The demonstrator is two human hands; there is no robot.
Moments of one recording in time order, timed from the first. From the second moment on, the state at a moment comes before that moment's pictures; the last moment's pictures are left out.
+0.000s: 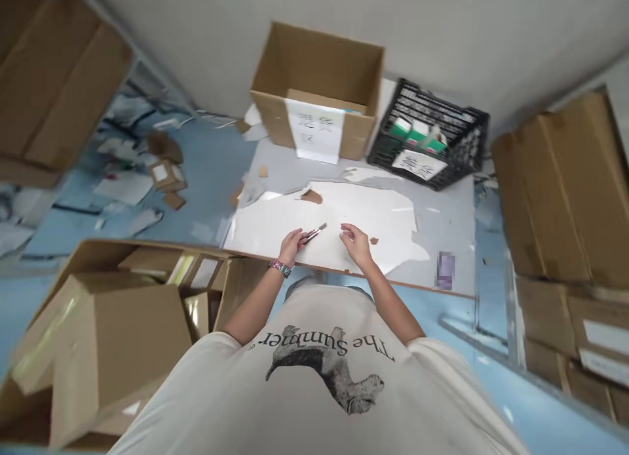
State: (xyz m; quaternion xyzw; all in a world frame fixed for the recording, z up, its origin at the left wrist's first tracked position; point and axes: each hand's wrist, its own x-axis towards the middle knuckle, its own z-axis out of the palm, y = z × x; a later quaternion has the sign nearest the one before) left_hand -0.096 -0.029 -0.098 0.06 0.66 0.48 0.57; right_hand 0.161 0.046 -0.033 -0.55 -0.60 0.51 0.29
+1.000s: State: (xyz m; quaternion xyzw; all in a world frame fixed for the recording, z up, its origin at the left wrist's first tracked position) left_hand -0.068 -0.331 -0.063 -0.28 0.61 0.73 0.13; right_hand 0.030 -0.016 -0.036 -0.18 -0.77 0.61 0.00
